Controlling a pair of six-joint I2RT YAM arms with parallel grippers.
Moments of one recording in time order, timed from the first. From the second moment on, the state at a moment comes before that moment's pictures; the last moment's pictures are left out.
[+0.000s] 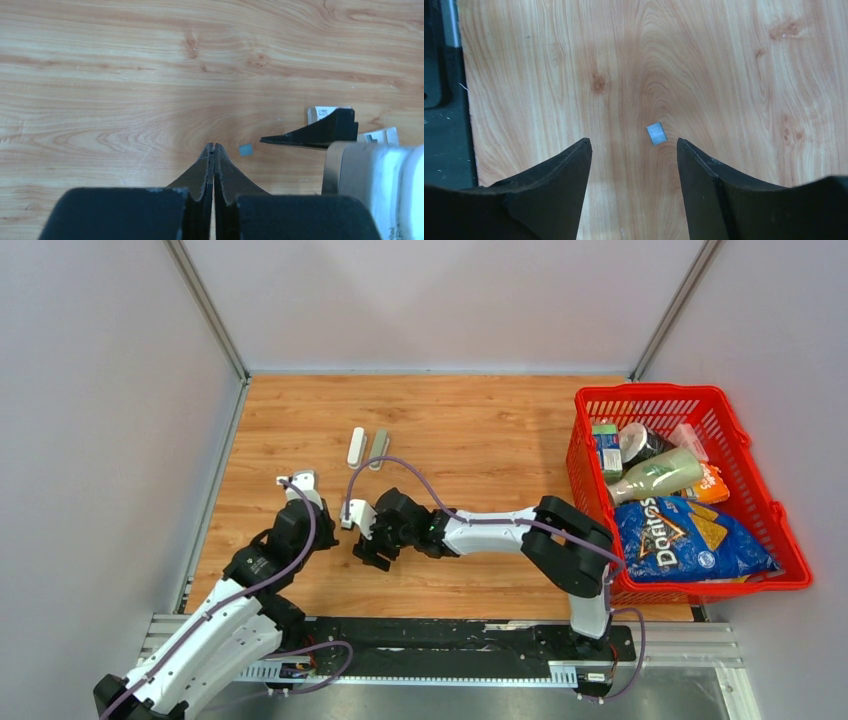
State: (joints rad) left arm -0.59 0.60 0.52 -0.57 -0.35 -0.52; right arm 1.11 1.90 1.16 0.09 -0.24 -0.17
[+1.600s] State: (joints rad) left arm -0.26 0.64 0.42 -0.37 -0.09 -0.52; right arm 1.03 2.02 1.16 0.20 -0.36 -0.35
